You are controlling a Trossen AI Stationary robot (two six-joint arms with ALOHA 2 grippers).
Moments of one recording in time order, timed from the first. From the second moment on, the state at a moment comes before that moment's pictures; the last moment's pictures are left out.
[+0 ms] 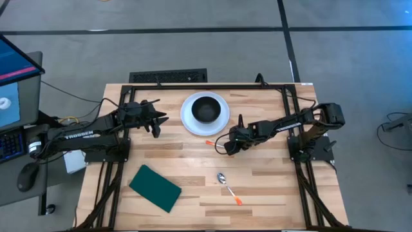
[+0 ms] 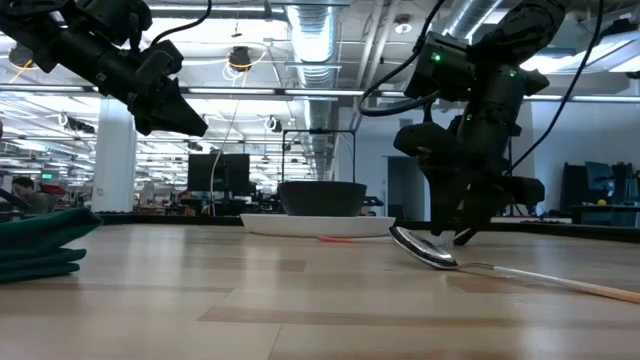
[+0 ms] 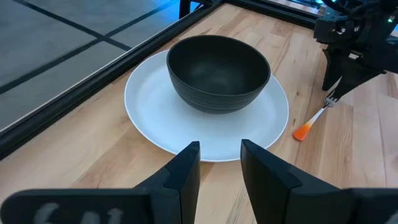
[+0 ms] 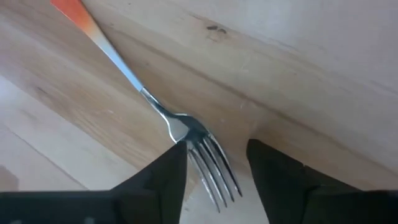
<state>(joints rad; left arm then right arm) 0.43 0.69 0.37 -0.12 -0.02 -0.14 0.00 1.64 0.77 -0.36 -0.07 1.09</state>
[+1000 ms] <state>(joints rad) 0.43 0.69 0.37 -0.12 -0.02 -0.12 0.05 1.64 0.76 -0.37 -0.05 1.22</state>
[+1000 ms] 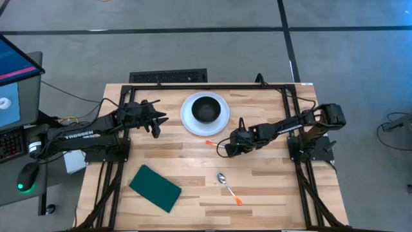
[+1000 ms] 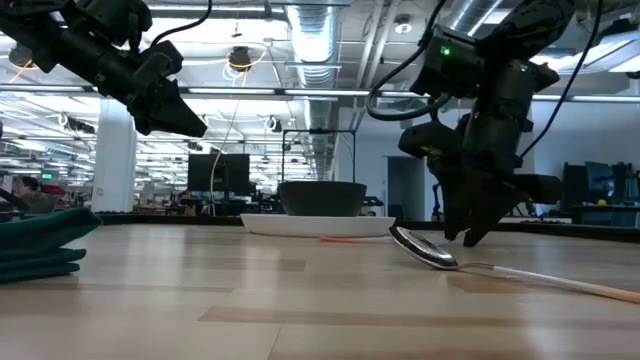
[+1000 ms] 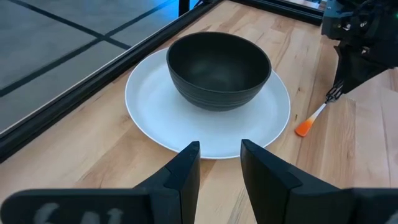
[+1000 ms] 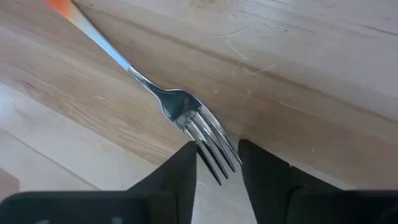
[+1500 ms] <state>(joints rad) 0.43 0.69 0.37 -0.12 -0.02 -0.12 0.05 1.64 0.76 -0.37 -0.02 1.15</state>
